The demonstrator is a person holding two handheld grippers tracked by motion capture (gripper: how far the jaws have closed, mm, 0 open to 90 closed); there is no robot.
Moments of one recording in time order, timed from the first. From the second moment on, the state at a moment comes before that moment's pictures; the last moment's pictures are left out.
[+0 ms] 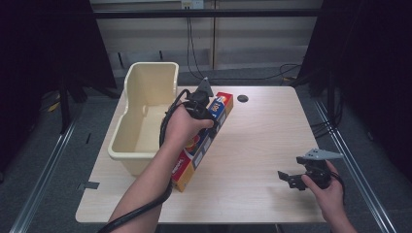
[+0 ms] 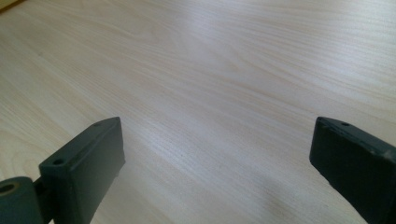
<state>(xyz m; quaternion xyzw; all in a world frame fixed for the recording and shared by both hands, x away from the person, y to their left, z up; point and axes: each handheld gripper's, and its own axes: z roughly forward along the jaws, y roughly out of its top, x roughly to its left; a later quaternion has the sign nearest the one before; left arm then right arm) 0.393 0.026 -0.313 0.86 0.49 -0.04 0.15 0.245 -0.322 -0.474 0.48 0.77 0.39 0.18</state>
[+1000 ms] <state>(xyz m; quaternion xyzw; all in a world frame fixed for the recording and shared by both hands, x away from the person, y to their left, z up) 0.399 0.071 -0.257 0.83 0.54 -0.02 0.14 0.244 -0.320 -0.474 0.48 0.77 0.38 0.17</state>
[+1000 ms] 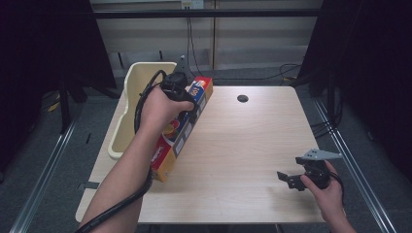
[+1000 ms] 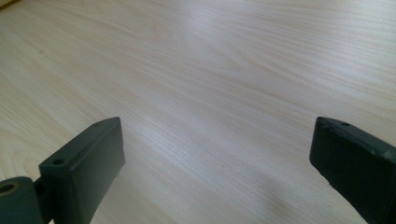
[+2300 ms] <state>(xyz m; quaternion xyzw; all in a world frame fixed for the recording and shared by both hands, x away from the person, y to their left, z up) 0.405 0.137 -0.225 0.78 0.61 0.02 0.14 0.245 -0.320 -0.475 0.48 0.77 0.38 0.18</state>
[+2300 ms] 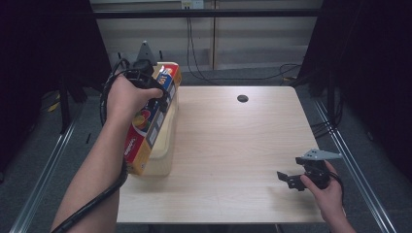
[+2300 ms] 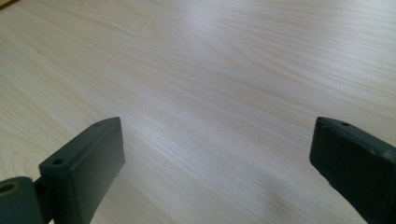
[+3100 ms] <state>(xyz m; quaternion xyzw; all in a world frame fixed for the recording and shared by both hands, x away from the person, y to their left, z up) 0.412 0.163 -0.240 0.75 0.65 0.04 0.12 0.244 -0.321 -0.474 0.48 0.77 0.38 0.18</state>
